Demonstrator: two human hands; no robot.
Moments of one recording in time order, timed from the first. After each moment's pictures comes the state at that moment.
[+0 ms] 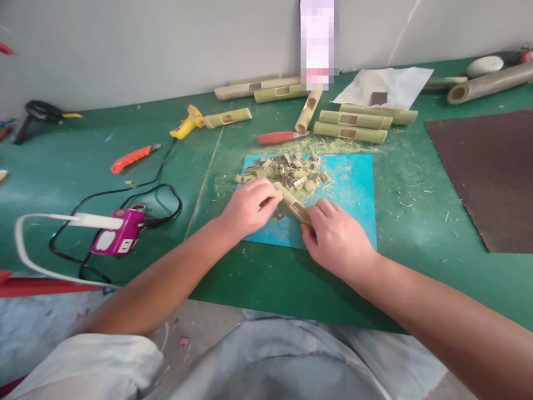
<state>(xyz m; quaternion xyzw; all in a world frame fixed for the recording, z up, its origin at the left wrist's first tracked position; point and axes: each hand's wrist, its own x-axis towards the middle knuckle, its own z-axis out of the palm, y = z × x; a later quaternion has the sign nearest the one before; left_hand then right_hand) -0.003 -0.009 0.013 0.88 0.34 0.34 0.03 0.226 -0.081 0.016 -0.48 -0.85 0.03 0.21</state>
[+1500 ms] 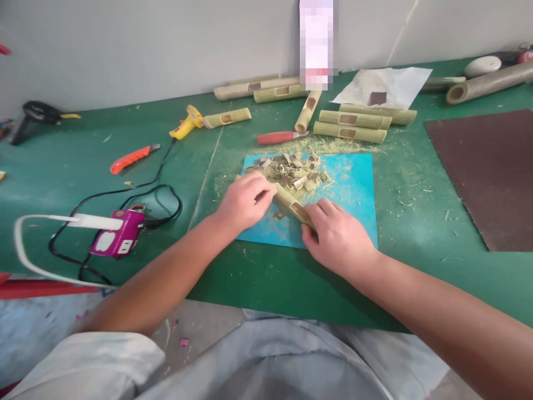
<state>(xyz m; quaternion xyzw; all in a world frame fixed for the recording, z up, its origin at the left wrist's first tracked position) -0.004 -0.012 0.012 0.87 0.36 0.33 0.02 0.227 -0.082 0.017 -0.49 -0.85 0.03 0.20</state>
